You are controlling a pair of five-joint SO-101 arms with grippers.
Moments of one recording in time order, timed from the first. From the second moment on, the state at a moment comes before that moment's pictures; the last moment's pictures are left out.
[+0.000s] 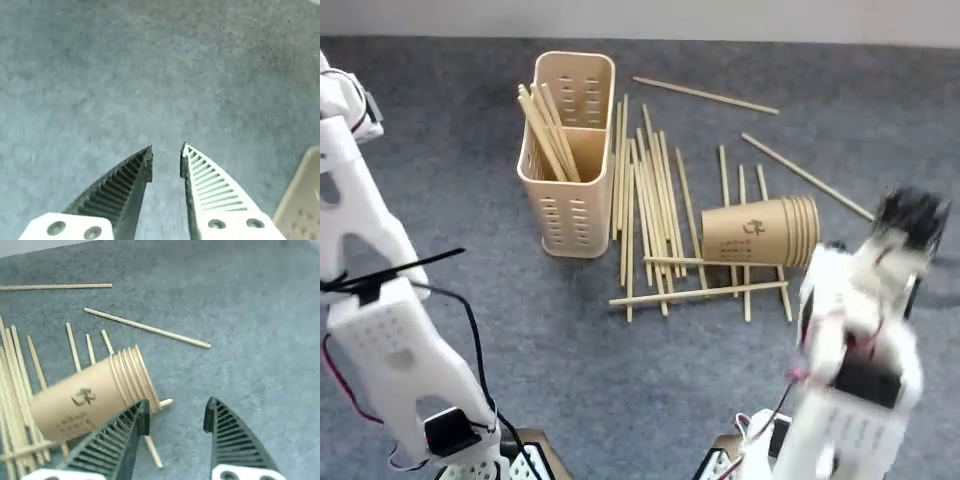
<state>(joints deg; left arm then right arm) -30.5 28.7 -65.6 100.8 8.0 15.4 -55.7 41.9 59.3 -1.0</state>
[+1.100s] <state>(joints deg) -30.5 12.5 -20.4 80.2 3.6 9.7 -13.9 25.1 51.9 -40.7</state>
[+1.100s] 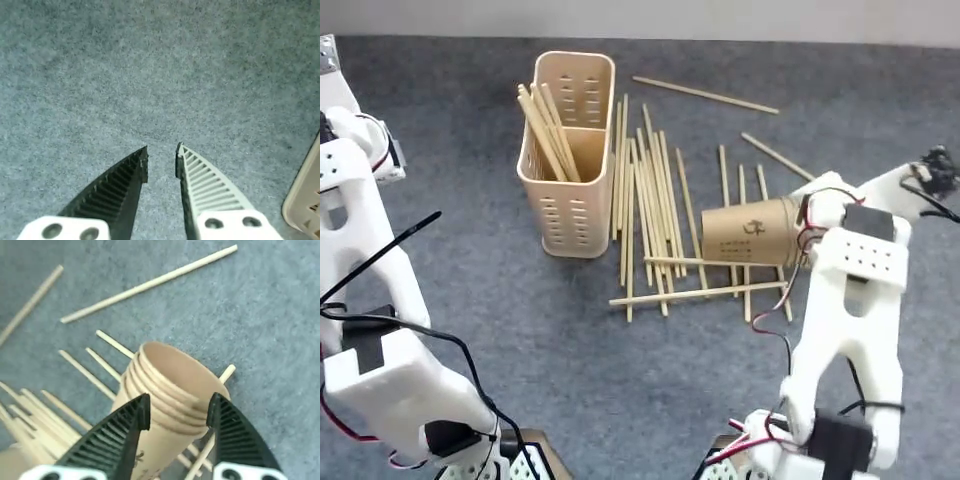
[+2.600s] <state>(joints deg) -25.7 12.5 -17.3 80.2 3.6 -5.6 -3.3 28.4 48.4 -7.0</state>
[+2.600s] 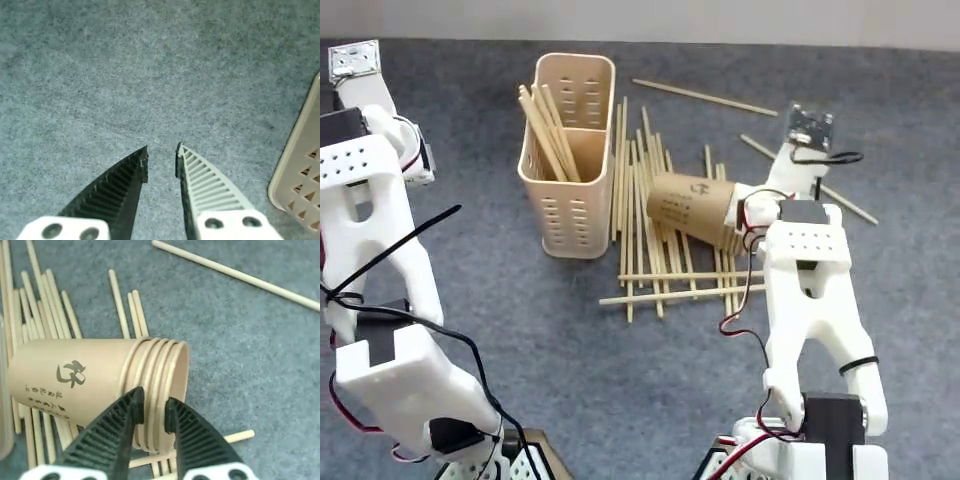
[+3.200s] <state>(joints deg) -25.7 12.5 -17.3 80.2 3.6 -5.5 -3.1 -15.4 79.6 13.8</state>
